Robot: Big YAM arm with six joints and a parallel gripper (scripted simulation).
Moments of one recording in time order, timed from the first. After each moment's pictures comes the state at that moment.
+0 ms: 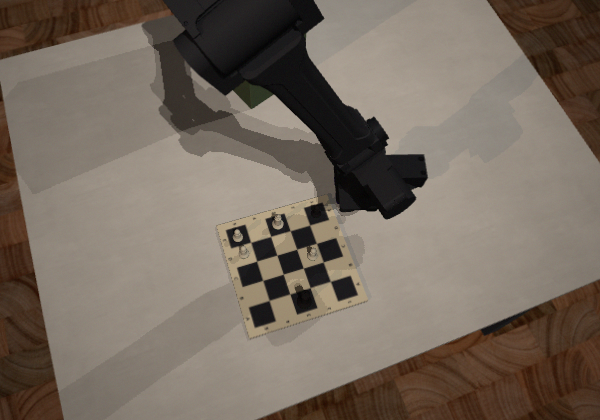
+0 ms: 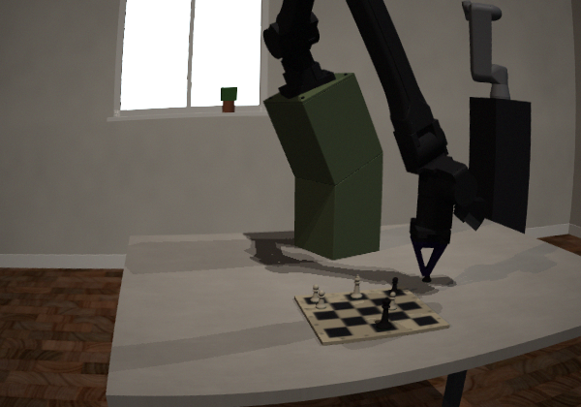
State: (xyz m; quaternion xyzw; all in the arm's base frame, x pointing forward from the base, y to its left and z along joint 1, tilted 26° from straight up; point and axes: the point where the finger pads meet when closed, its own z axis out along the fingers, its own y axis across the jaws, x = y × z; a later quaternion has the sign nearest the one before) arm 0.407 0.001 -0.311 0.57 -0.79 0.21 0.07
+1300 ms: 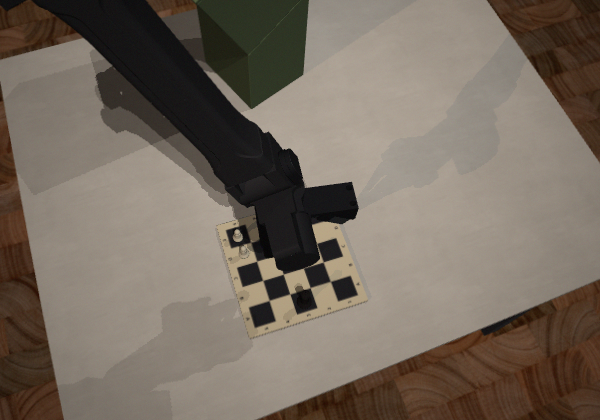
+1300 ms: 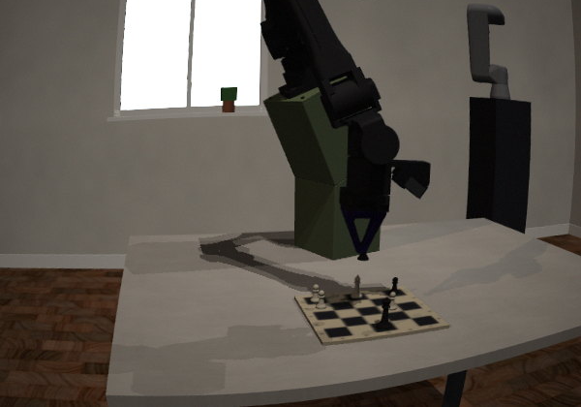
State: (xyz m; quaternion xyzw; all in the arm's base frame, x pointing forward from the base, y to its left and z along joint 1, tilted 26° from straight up) arm 0.449 -0.110 -0.170 0.62 -0.74 0.22 0.08
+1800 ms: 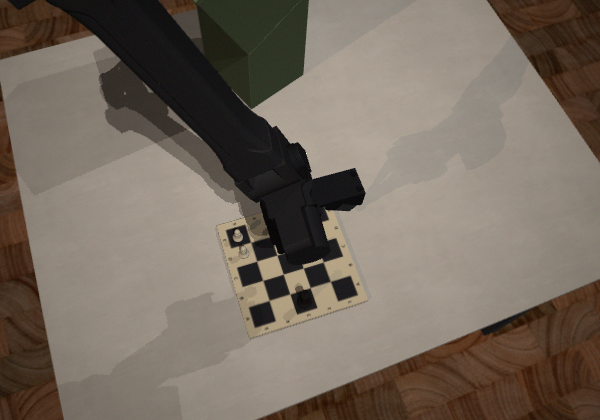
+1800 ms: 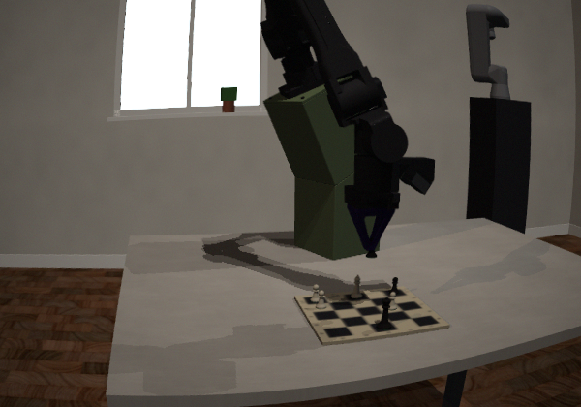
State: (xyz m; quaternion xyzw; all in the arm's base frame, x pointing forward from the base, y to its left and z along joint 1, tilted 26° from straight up) arm 0.446 -0.095 -0.174 0.67 -0.70 0.21 0.08
